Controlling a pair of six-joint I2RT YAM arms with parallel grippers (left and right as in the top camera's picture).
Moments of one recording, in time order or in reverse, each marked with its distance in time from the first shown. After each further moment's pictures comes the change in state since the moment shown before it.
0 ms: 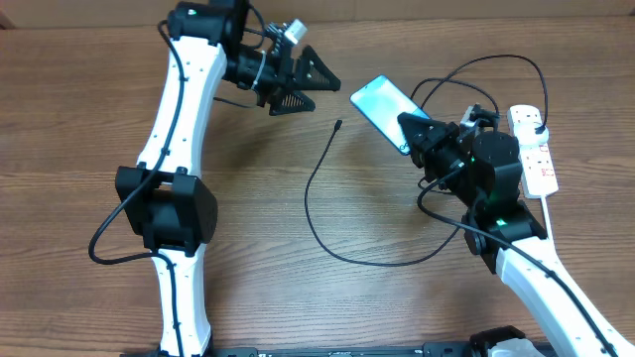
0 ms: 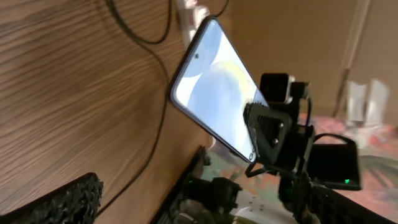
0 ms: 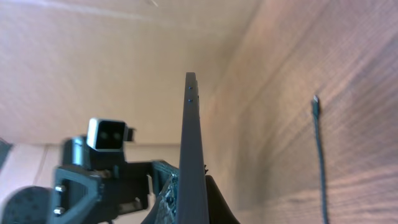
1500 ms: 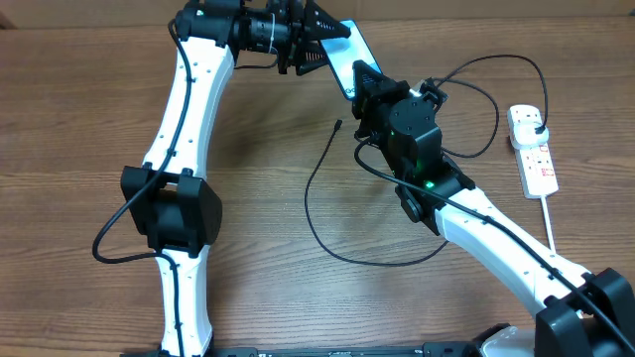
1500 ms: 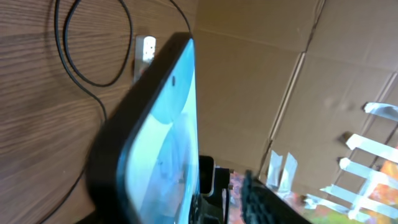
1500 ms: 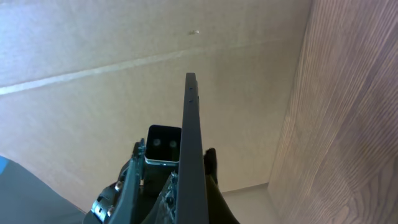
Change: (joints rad) left arm -0.041 0.000 0.002 0.602 0.031 -0.873; right arm 0.286 0.323 0.302 0.150 0.476 0.459
